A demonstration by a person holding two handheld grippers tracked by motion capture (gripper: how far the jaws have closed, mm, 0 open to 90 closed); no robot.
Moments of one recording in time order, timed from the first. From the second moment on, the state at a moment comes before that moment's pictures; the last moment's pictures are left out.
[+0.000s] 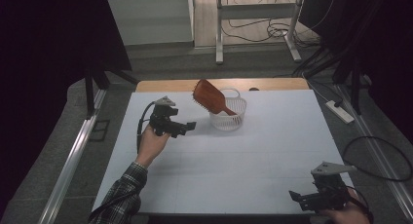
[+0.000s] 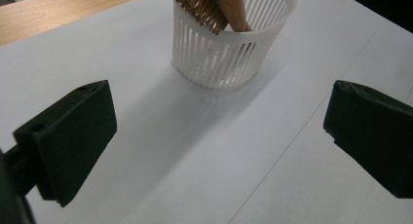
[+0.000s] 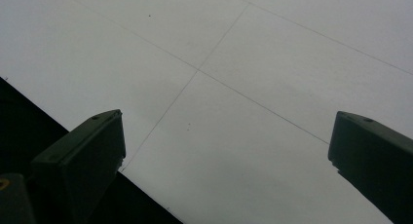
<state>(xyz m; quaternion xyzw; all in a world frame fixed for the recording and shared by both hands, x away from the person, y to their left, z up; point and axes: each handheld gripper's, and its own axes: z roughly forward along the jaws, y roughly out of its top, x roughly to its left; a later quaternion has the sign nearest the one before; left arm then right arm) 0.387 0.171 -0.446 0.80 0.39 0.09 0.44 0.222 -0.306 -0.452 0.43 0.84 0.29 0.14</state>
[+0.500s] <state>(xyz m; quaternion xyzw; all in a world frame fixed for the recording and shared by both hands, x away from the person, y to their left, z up) 0.369 0.178 -0.447 0.80 0.39 0.08 0.44 0.222 -0.306 -0.452 0.43 0.84 0.29 0.14</state>
